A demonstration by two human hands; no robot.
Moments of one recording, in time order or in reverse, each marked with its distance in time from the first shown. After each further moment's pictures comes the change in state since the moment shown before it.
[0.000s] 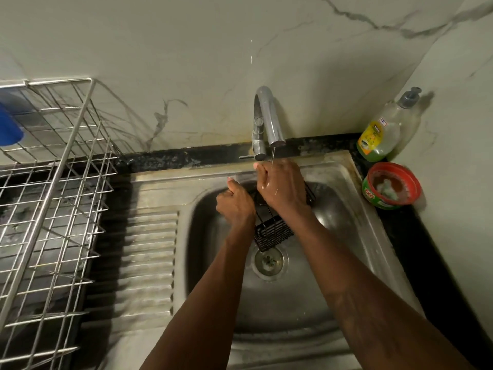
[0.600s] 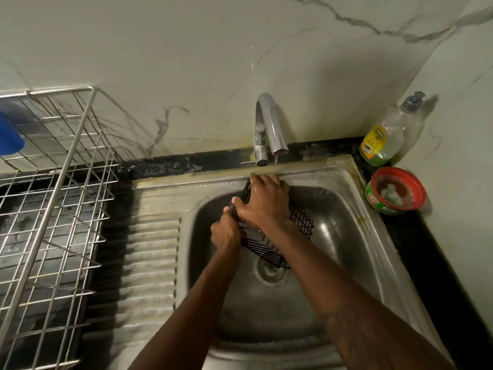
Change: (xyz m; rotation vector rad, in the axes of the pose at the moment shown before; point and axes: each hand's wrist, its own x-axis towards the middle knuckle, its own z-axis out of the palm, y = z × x) left_hand 0.007 -0.025 -0.037 0.029 -0.115 -0.411; right_hand -0.014 -0.037 0.016 -0.044 -0.234 0.054
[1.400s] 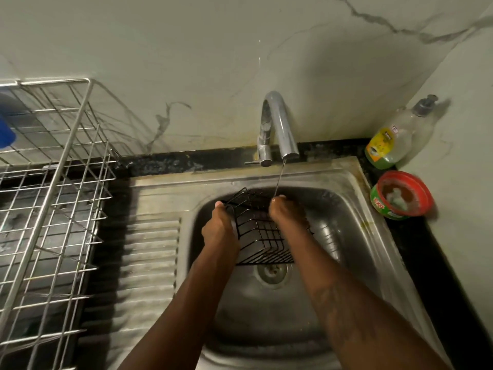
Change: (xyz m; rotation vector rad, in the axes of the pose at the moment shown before) left_hand 0.010 0.028 -0.009 -0.113 0.039 -0.197; right_hand 0.020 0.039 0.048 0.436 -0.361 0.825
